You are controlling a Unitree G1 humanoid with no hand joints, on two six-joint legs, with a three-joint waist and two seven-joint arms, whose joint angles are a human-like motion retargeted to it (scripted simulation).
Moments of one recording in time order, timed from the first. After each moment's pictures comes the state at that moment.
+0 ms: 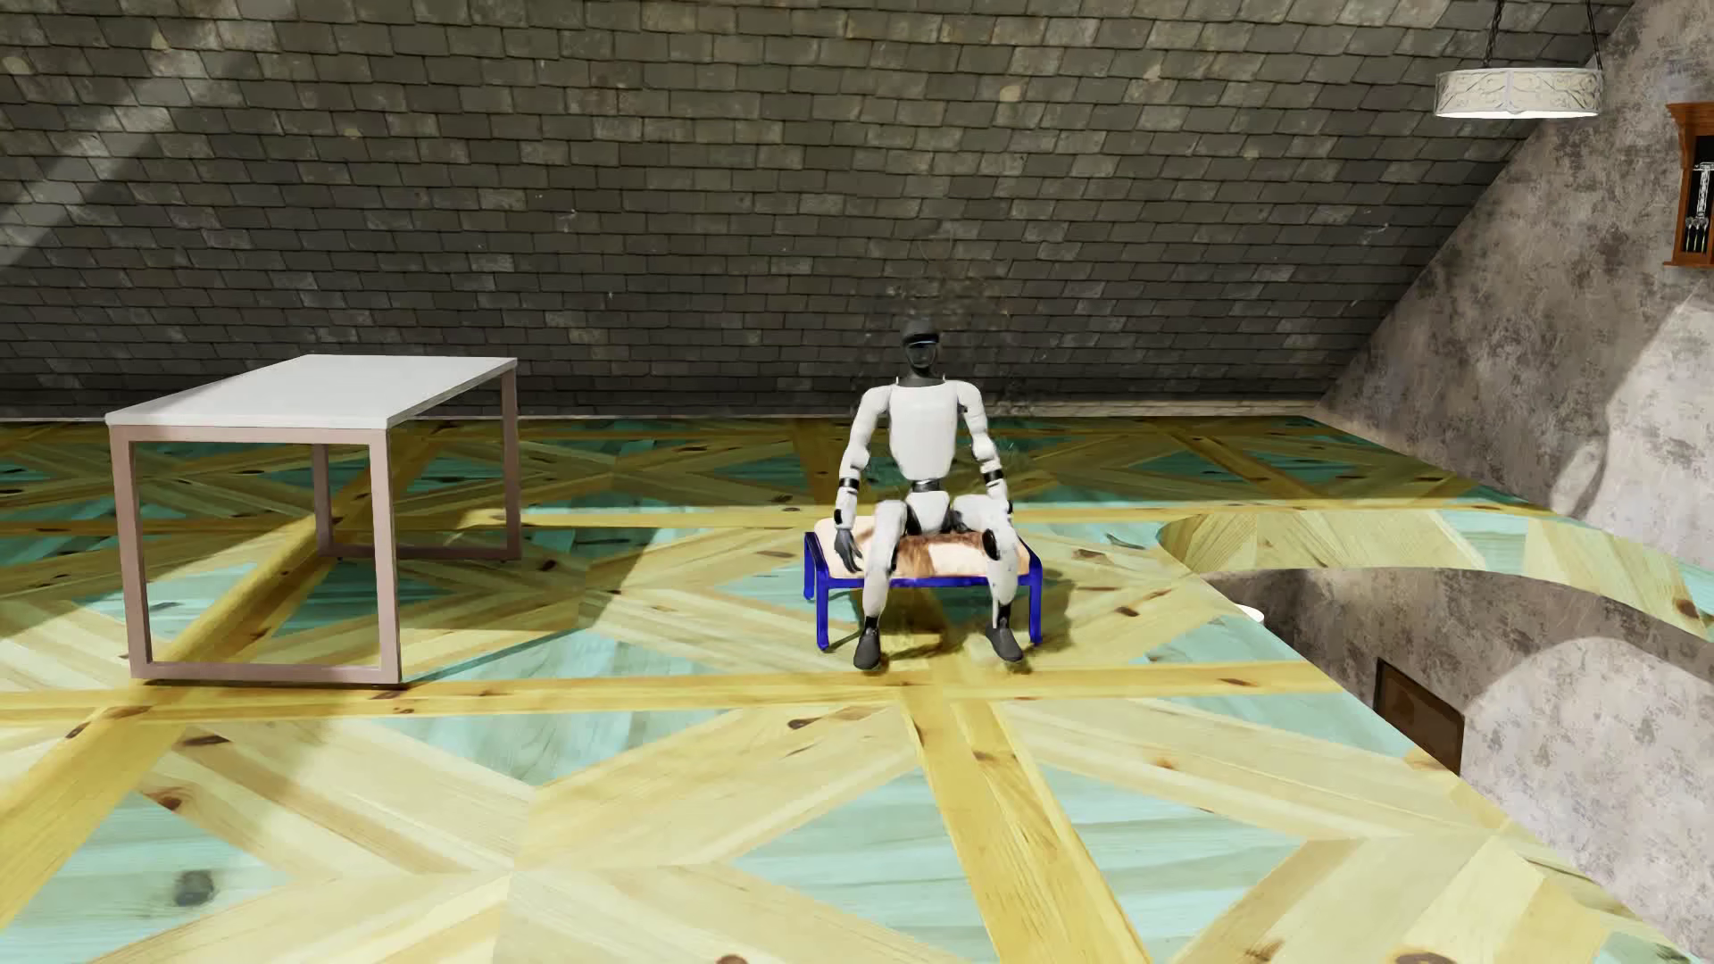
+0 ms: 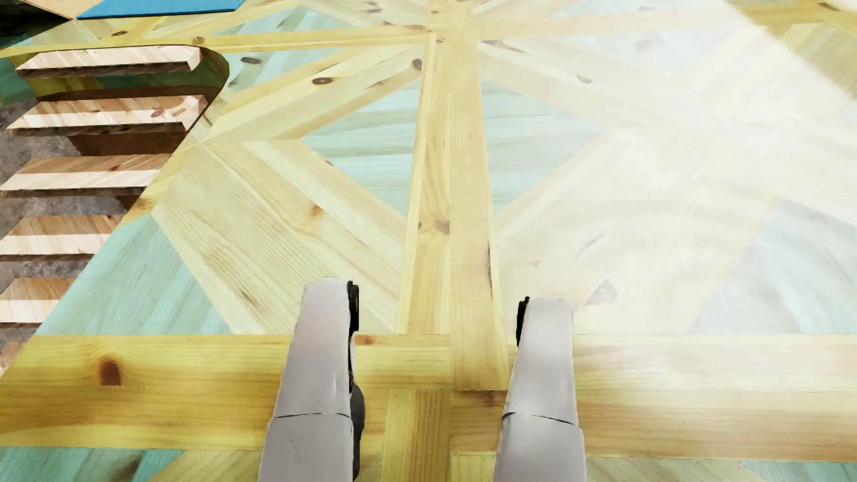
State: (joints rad) body -1.04 -0.95 0.01 0.10 -0.19 0.04 -0.12 0.19 0.54 1.95 1.96 0.01 0.03 -0.20 -0.34 0.27 -0.39 -0.14 0.13 -0.22 0.25 1.20 1.13 0.22 -0.19 -0.08 -0.02 -0.15 0.16
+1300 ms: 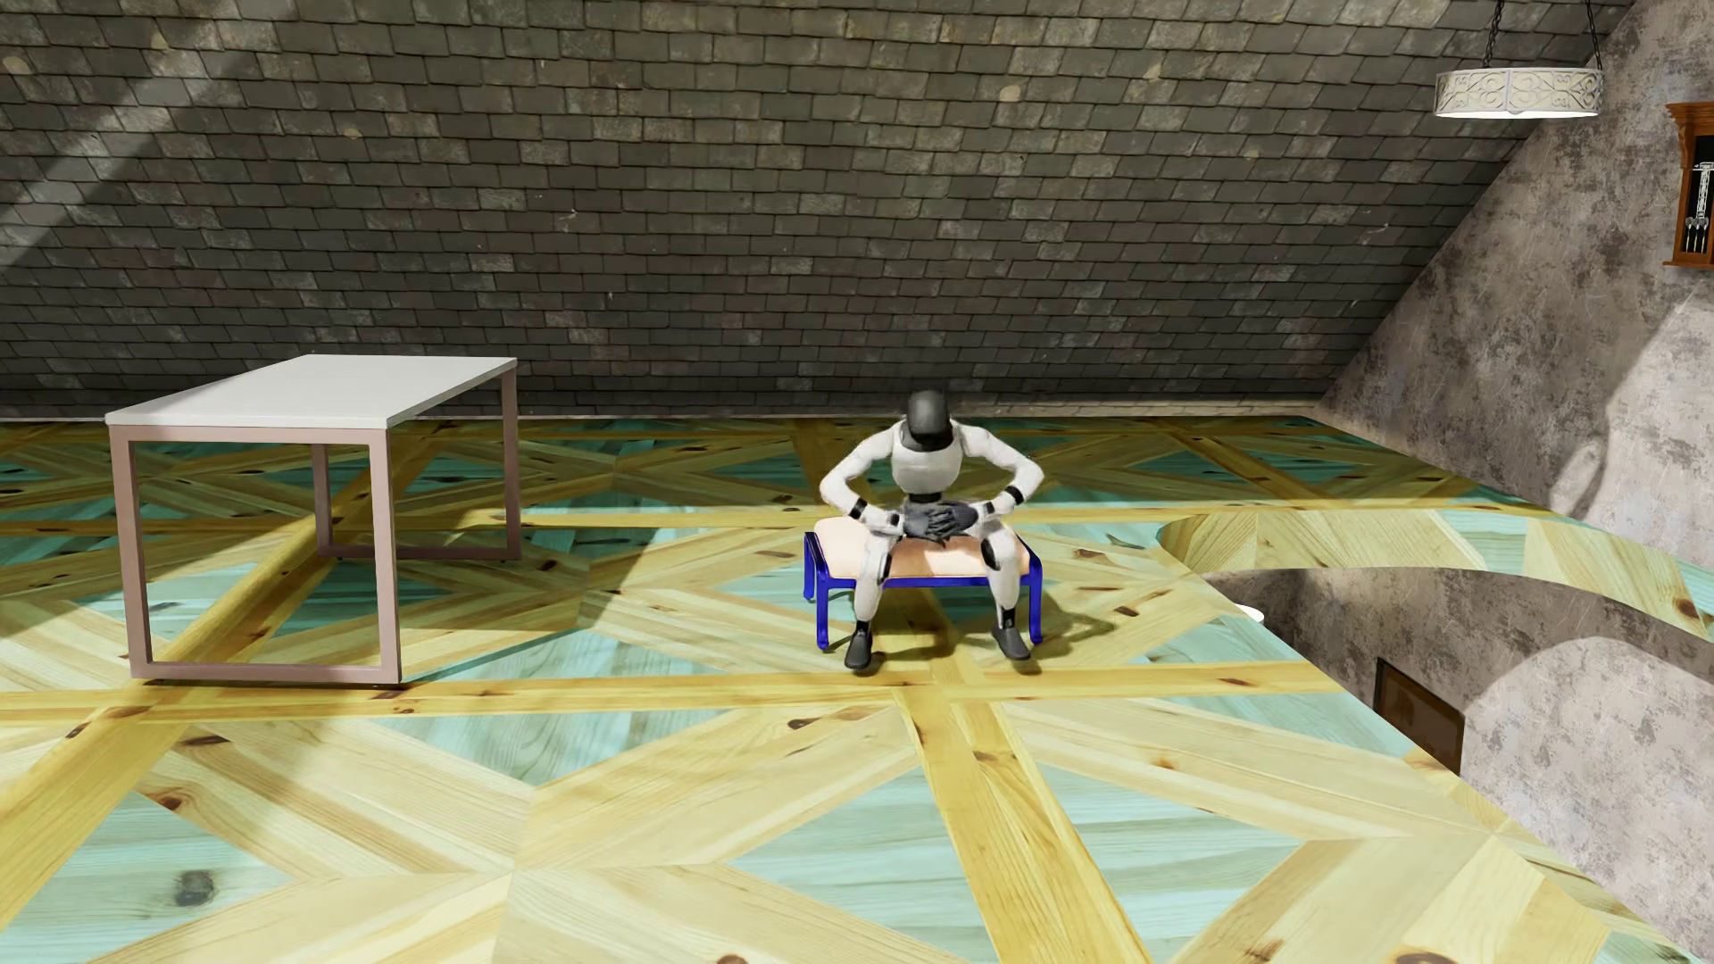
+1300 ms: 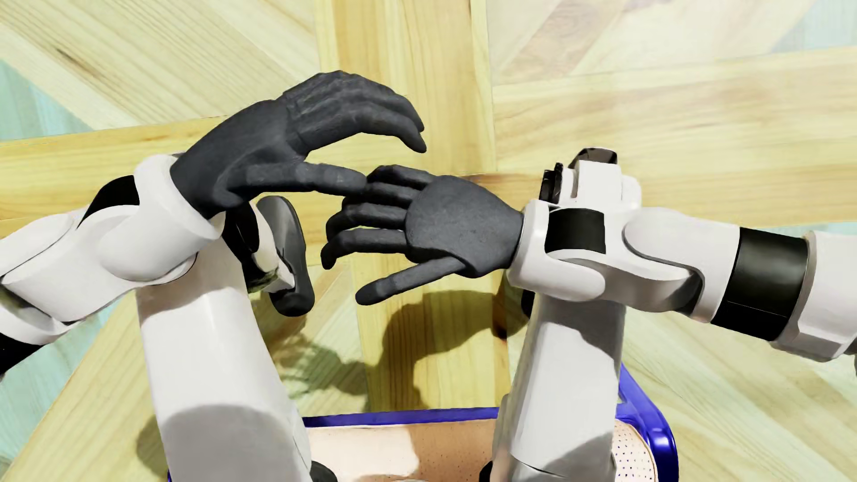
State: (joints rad) body -1.60 -1.54 -0.01 0.18 -0.12 -0.02 -0.19 0.27 0.88 1.98 2.00 -0.84 -1.28 -0.32 -0.42 1.11 -1.09 -0.26 0.17 -0.70 1.37 -0.34 -0.29 -0.06 -0.20 -0.37 -0.30 0.20 -0.37
